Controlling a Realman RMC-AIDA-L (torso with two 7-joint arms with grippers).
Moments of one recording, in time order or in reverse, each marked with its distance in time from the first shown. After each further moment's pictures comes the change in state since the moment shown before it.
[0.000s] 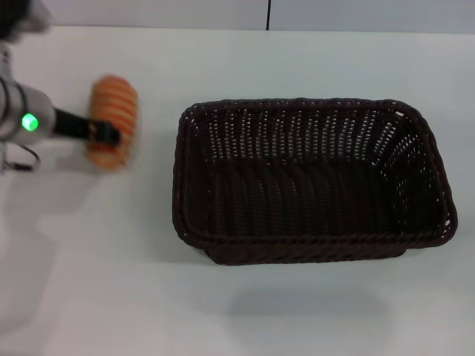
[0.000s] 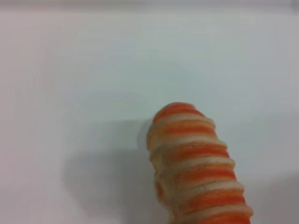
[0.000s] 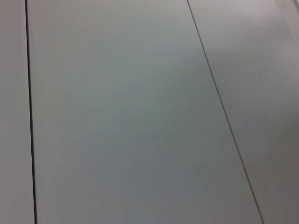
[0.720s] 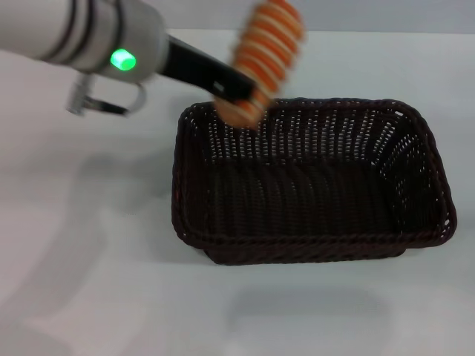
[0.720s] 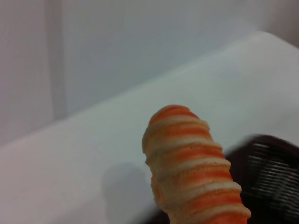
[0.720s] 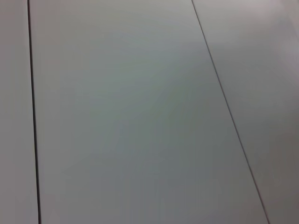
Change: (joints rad) left arm -0.134 -0.008 0.187 -0.372 -0.251 -0.229 0.110; right arm 0.019 -0.003 0.000 0.006 0.005 0.016 -0.003
